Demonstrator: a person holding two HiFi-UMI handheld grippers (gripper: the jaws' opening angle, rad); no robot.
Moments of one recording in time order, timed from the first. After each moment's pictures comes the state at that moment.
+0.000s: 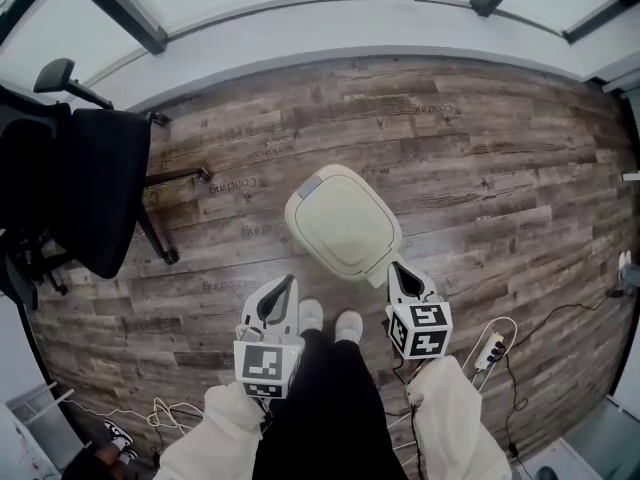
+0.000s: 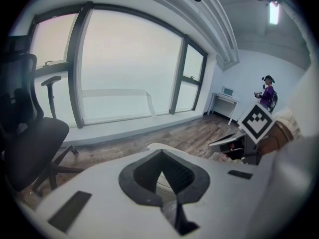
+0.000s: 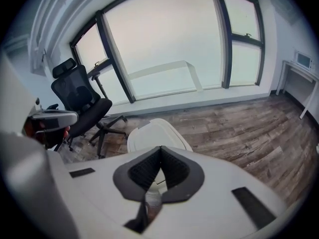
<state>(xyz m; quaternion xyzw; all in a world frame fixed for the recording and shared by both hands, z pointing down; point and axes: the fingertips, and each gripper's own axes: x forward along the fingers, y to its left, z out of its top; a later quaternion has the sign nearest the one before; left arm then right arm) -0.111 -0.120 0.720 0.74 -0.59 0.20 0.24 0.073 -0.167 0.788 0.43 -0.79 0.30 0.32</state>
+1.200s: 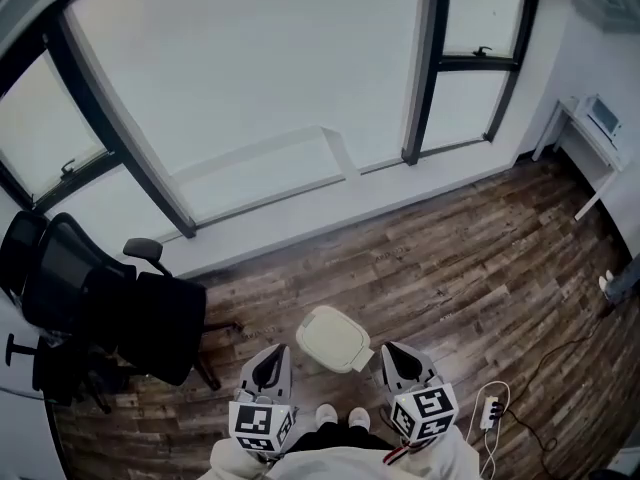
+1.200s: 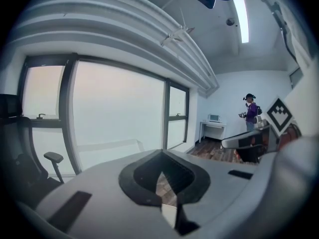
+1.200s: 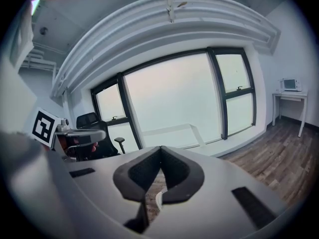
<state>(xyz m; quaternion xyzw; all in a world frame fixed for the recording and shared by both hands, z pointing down) -0.073 -0.097 0.269 0.80 -0.58 0.11 0.11 0.112 -0.105 0.287 0.48 -0.85 0.19 0.10</state>
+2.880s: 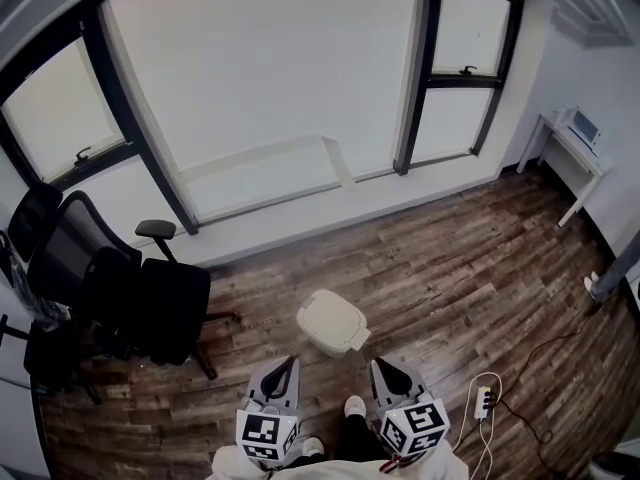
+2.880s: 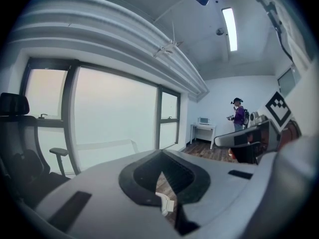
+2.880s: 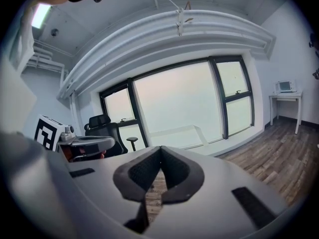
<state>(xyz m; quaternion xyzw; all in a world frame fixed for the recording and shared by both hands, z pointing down) -0.077 0.092 0.259 0.83 -0.55 0.09 0.09 0.071 0.091 0.260 0.48 -0.85 0.17 0.07</state>
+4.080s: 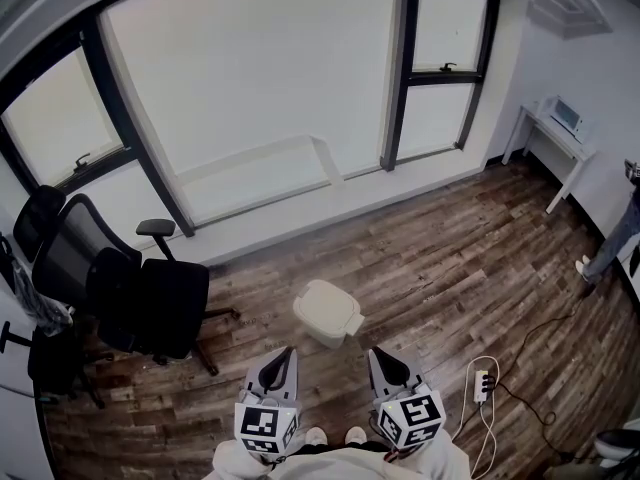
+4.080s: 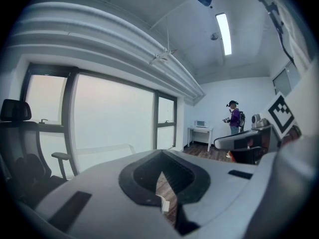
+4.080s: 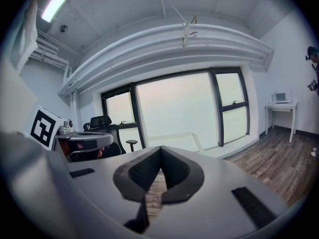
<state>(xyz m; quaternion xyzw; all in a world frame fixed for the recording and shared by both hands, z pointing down) -0.063 0.167 0.223 0.83 -0.54 0.08 0.07 0.083 0.171 0.228 0.51 -0.85 0.13 0.07</state>
